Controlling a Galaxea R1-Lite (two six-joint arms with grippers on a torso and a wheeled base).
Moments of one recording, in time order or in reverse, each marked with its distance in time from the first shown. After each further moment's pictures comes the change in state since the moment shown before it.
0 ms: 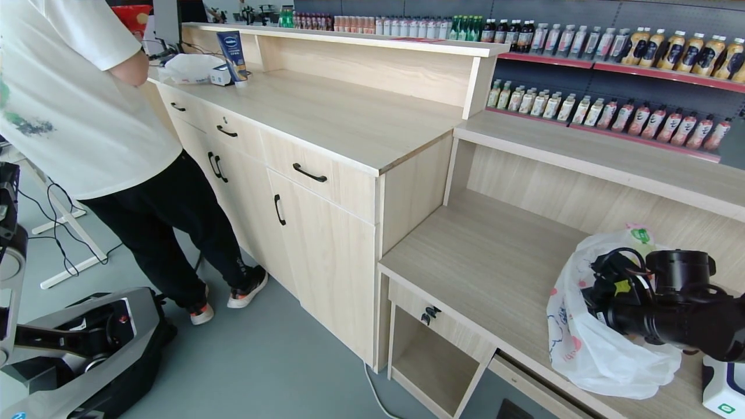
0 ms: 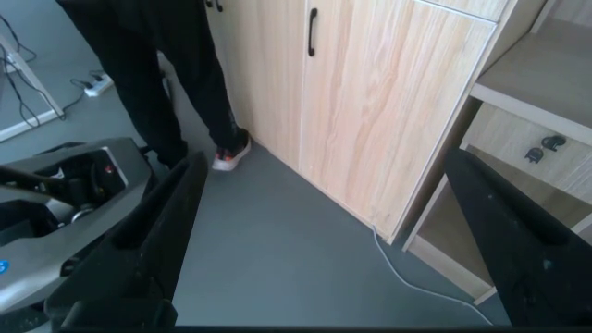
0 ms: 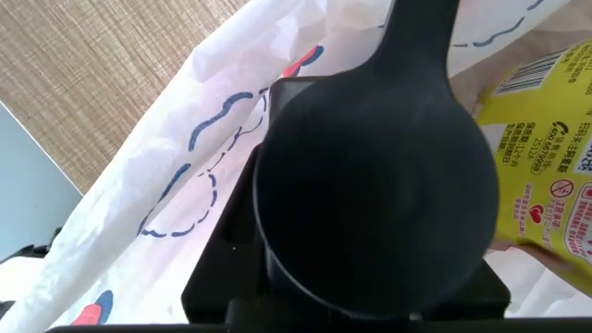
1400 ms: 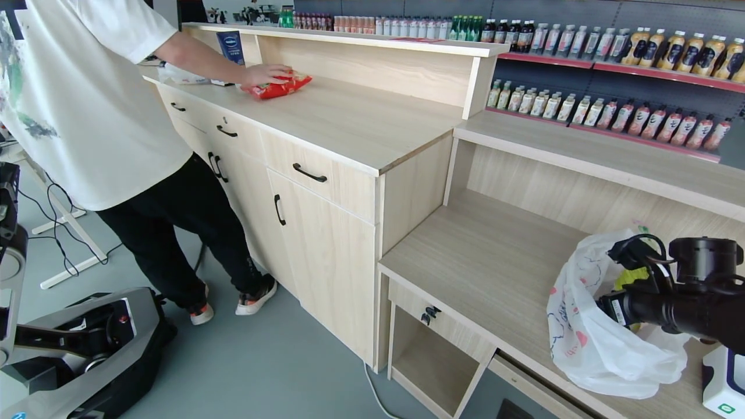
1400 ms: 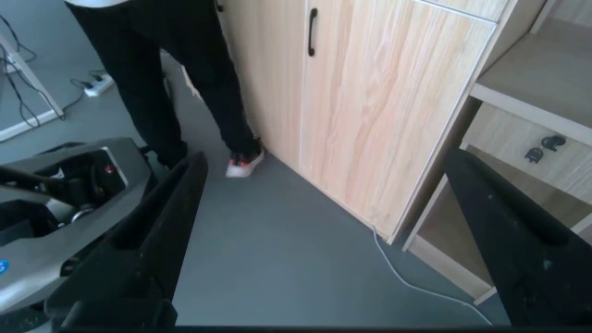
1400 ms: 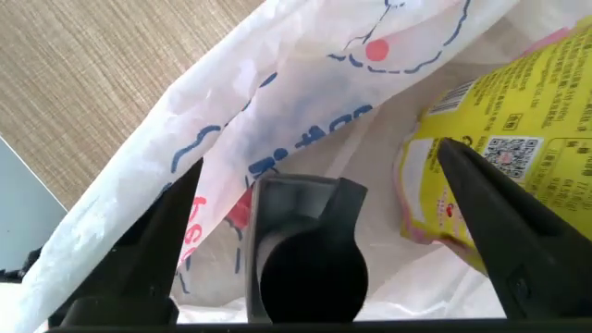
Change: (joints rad) left arm 0.000 0.000 0.000 0.000 0.000 0.000; right arm -0.035 -0.093 -0.012 0.012 -0.001 -0.038
